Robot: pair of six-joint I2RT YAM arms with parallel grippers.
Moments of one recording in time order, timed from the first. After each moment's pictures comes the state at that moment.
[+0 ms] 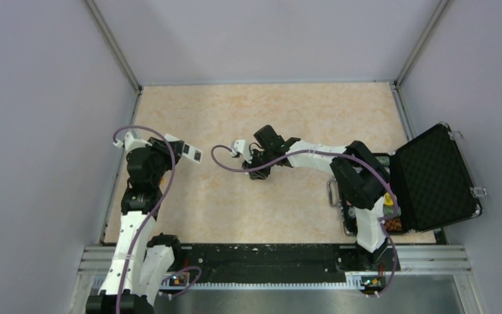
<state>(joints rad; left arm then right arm) 0.04 0.73 0.59 -0.10 0.09 -0.86 0.77 1.98 1.31 -0.30 -0.42 -0.52</state>
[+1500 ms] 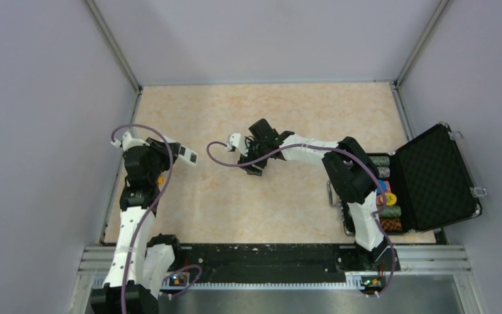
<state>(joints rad) 0.12 0.78 0.59 -0.11 0.14 -0.81 0.76 2.09 1.46 -0.32 -0.32 -0.59</state>
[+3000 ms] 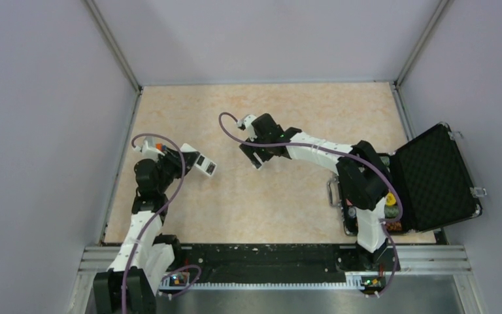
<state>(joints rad) 0.10 0.84 0.33 0.30 0.43 -0.88 0.77 1.94 1.44 -0.34 0.01 -0.08</state>
